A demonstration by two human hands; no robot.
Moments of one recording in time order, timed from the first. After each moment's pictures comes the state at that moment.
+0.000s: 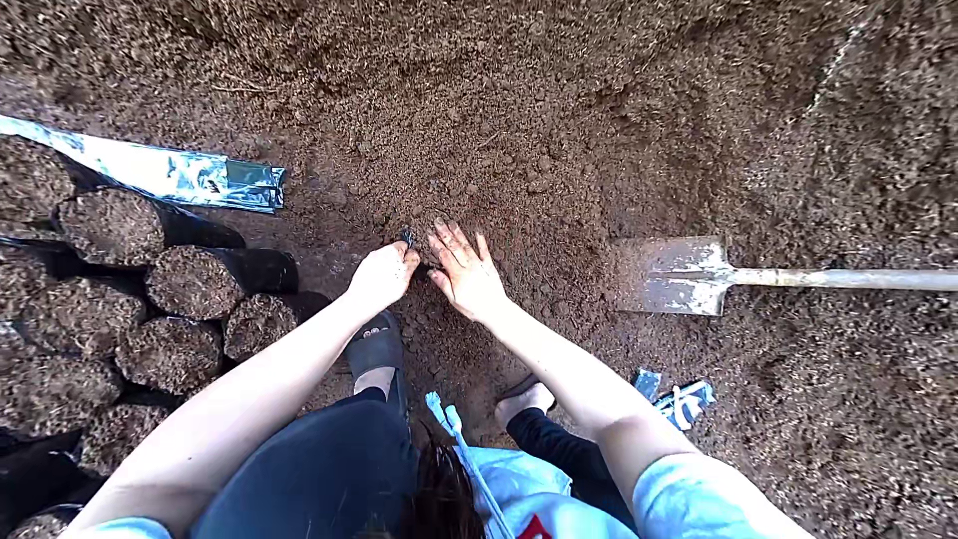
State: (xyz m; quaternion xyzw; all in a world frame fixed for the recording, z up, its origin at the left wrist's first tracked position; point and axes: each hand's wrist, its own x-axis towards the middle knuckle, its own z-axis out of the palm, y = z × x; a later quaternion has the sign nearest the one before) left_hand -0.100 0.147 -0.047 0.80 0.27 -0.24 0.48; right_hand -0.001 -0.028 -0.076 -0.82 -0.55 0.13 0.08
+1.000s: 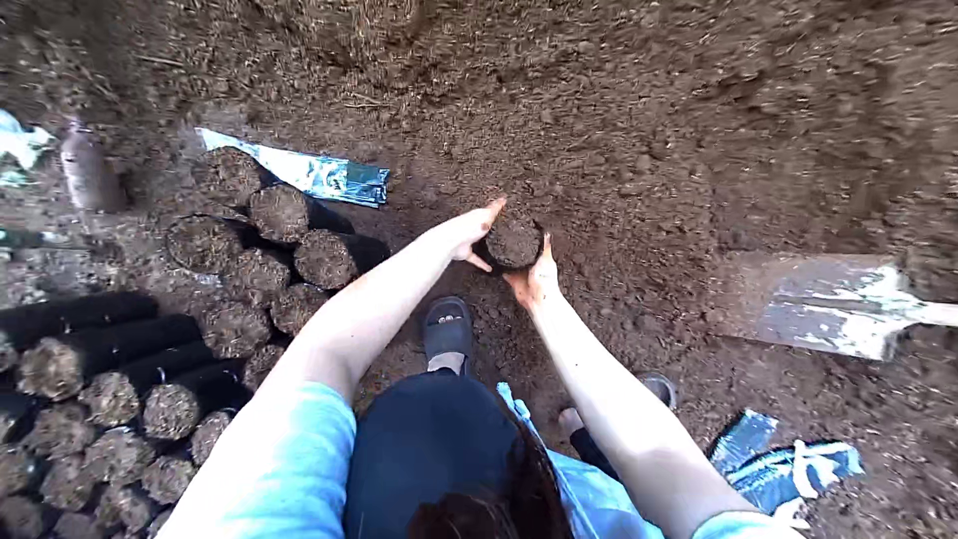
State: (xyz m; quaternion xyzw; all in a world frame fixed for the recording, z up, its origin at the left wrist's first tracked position) left_hand -0.062 0.186 -0.052 0.48 0.38 -0.23 0.76; right_hand -0.025 0.030 -0.094 -0.58 0.20 0.40 0.69
